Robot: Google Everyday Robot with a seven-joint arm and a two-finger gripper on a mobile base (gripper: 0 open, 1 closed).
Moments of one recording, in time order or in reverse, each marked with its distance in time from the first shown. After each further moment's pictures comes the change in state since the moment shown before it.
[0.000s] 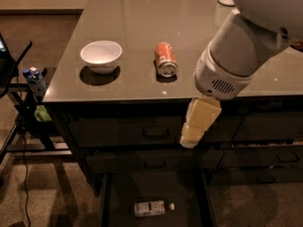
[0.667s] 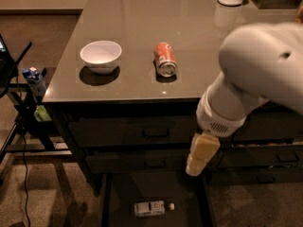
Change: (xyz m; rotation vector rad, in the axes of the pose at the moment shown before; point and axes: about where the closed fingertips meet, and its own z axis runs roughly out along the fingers) arm 0.047 0.016 0.076 -0.010 0.066 0.015
